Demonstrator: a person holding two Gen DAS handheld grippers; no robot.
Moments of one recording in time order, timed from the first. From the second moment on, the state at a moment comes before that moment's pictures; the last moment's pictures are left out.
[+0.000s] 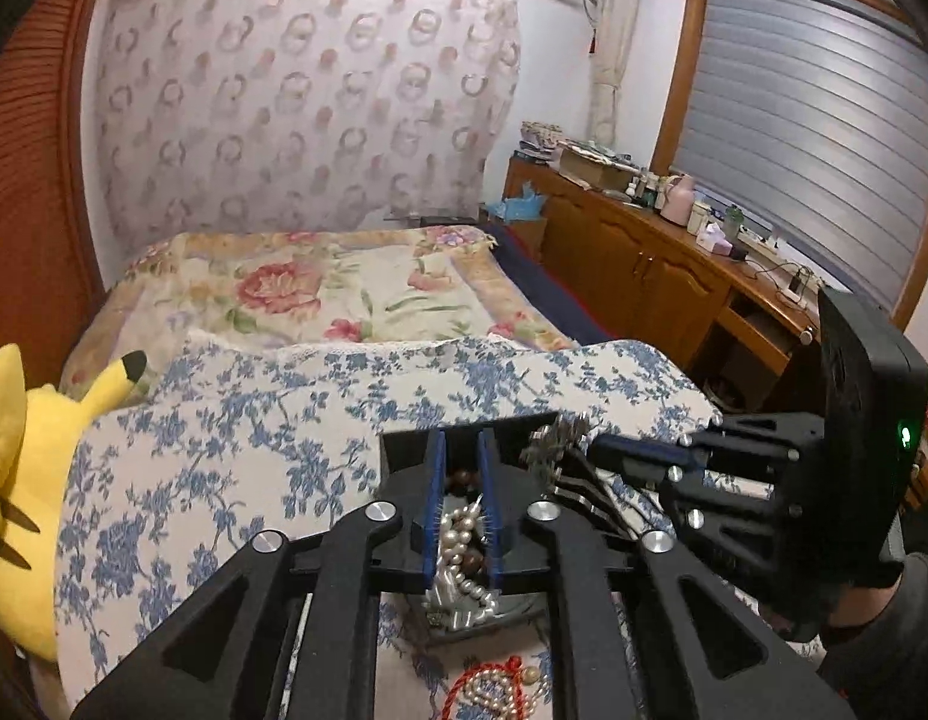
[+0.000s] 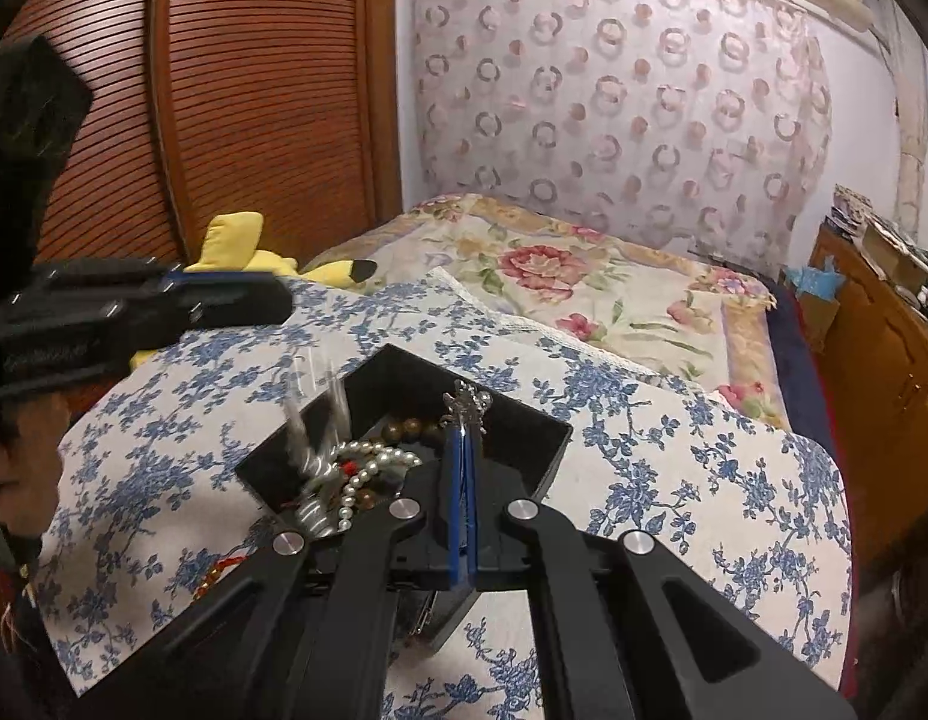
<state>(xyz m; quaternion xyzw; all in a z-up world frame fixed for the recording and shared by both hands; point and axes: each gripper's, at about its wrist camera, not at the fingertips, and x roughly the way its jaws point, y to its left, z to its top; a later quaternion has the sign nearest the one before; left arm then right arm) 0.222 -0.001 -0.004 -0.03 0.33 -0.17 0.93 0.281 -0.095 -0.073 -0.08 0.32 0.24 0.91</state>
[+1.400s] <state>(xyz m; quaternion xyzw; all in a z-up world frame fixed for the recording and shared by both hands) 0.119 -0.003 -0.086 0.03 0.39 -0.22 0.89 0.172 -0.126 -0.092 -0.08 0.33 0.26 0.90</state>
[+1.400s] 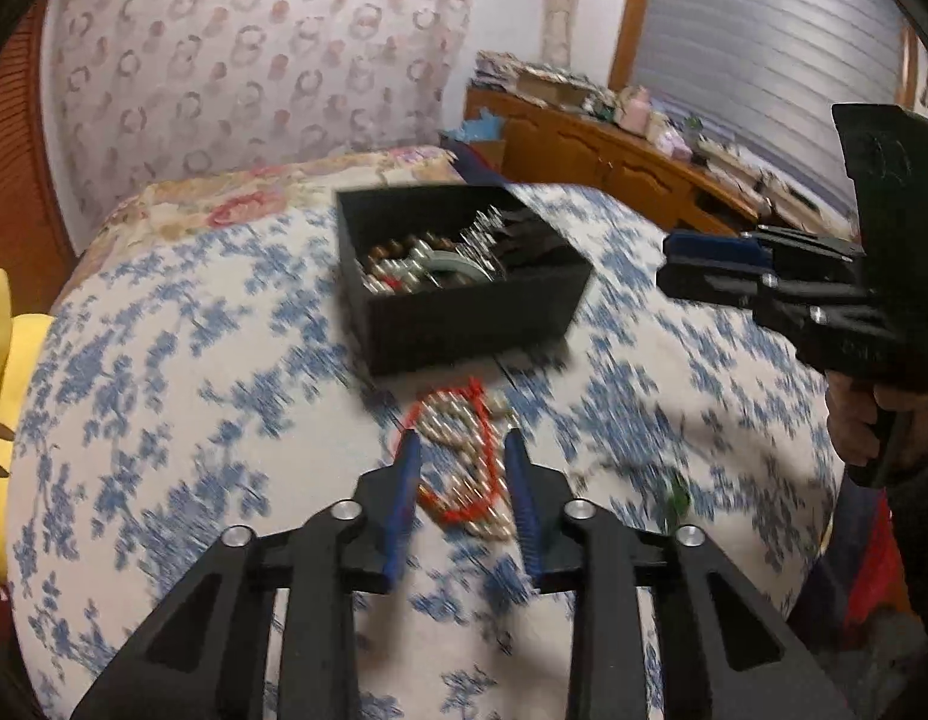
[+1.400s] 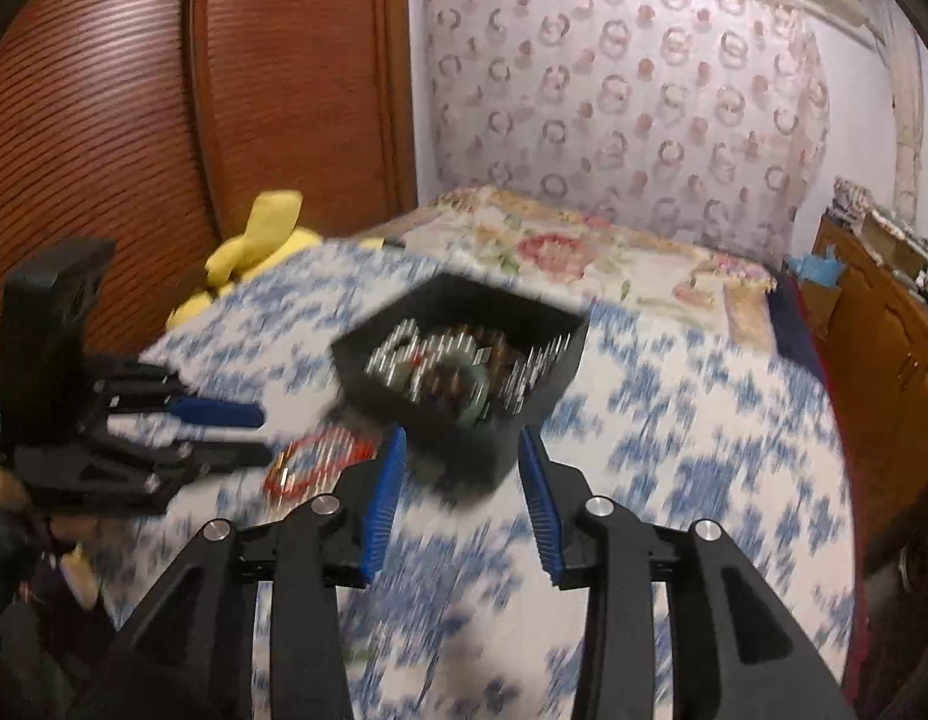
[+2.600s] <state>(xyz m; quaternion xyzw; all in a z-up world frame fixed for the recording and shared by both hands) 0.118 0.028 -0.035 -0.04 0.32 -0.21 0.92 0.141 -0.093 -0.135 -0.09 0.37 0.31 0.87</state>
